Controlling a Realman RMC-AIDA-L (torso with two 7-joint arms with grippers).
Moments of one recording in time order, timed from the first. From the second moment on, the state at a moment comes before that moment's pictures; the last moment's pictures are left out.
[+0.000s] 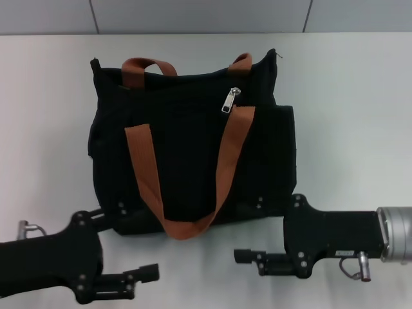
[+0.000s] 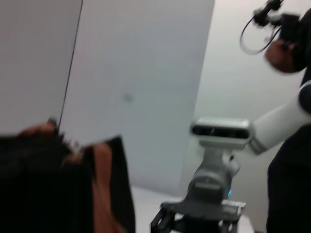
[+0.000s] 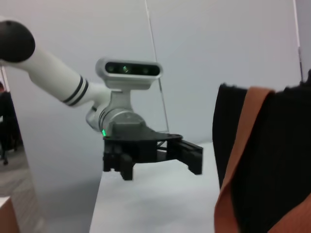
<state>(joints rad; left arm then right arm) -0.29 -2.02 0.83 0.43 1.82 1.91 -0.95 0.48 2.08 -0.99 -0.34 -1.79 -1.66 0.89</state>
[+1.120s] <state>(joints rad) -0.29 -2.01 0.83 0.43 1.87 1.87 -0.95 0.47 2.09 -1.02 -0.32 -1.78 -1.60 0.86</state>
